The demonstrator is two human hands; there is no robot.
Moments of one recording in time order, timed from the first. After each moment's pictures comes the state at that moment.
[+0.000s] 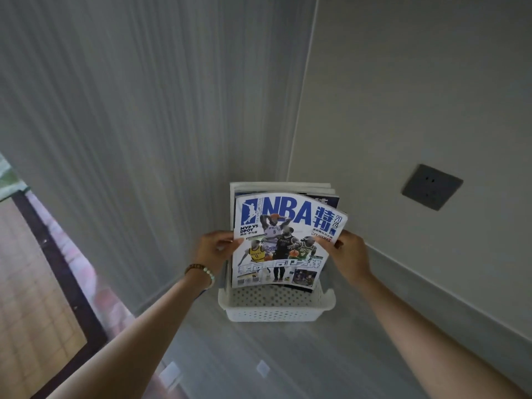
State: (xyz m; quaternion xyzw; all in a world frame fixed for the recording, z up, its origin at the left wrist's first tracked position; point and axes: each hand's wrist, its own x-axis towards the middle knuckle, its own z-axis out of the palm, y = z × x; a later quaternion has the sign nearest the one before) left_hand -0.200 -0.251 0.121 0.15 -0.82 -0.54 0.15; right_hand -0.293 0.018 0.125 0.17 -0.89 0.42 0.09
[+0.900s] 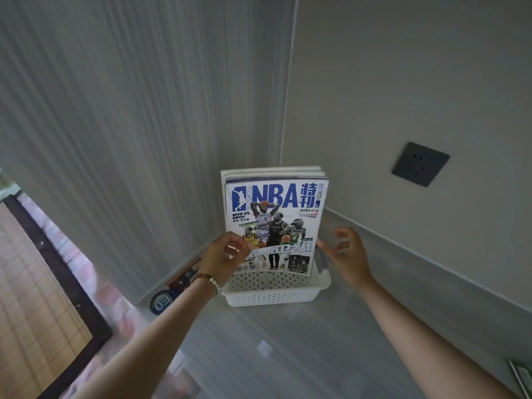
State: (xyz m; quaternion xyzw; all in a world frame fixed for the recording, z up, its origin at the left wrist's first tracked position) left_hand -0.174 -0.221 0.114 0.13 -0.83 -0.53 0.10; right_hand -0.267 0.040 0.087 0.05 -0.85 0.51 0.05
